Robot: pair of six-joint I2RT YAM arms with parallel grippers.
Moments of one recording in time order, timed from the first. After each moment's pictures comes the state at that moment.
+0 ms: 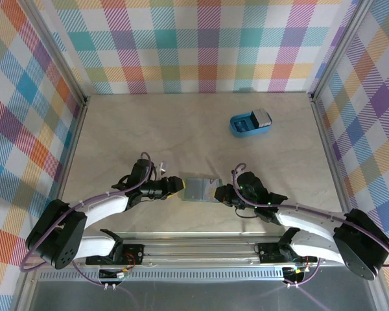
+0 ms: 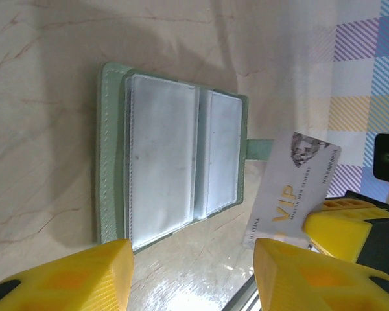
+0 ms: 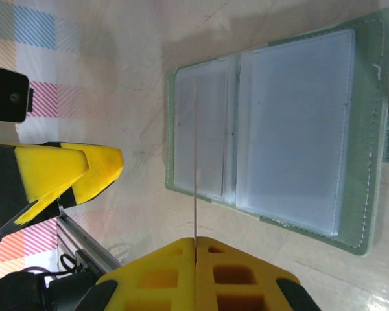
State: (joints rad) left arm -0.49 1.28 0.44 0.11 0.57 -0.88; right arm 0.81 1.12 0.37 0.13 -0.21 1.05
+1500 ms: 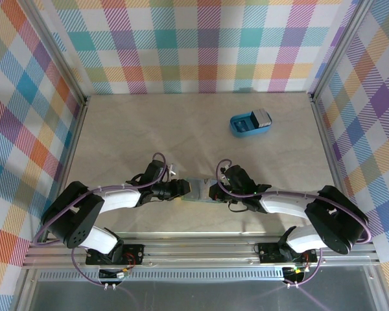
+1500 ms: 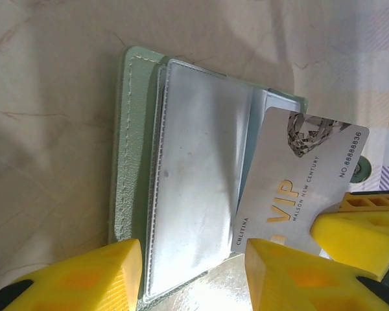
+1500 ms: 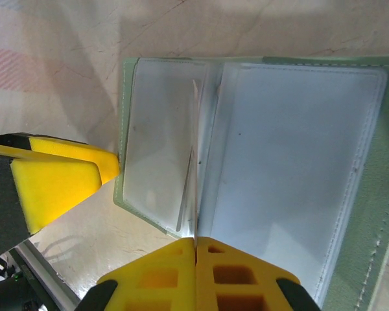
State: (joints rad) left arm -0.60 1.46 0.51 0.14 0.43 -0.87; right arm 0.79 1.38 0.49 0.13 -0.24 0.88
